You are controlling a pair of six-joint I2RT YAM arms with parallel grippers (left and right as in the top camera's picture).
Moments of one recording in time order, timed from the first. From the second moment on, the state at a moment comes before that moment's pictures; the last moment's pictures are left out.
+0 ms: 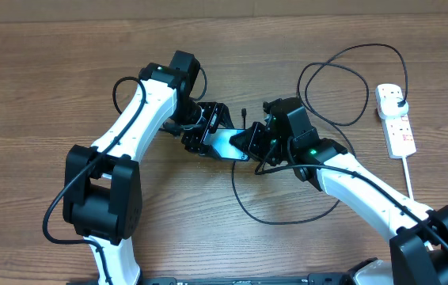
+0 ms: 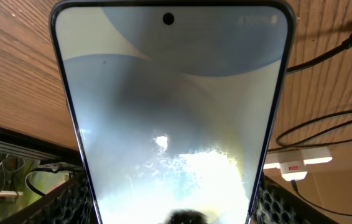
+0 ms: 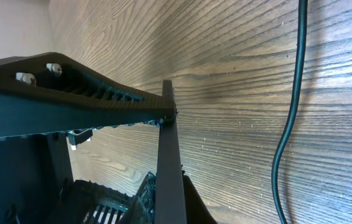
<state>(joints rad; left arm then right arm) -0.31 1.99 1.58 -1.14 0.67 -1.52 0.49 1.56 0.89 -0.13 -0.46 0.98</state>
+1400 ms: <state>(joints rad) -0.31 1.99 1.59 -0.44 1.08 -1.06 0.12 1.21 0.89 -0.18 -0.39 1.10</state>
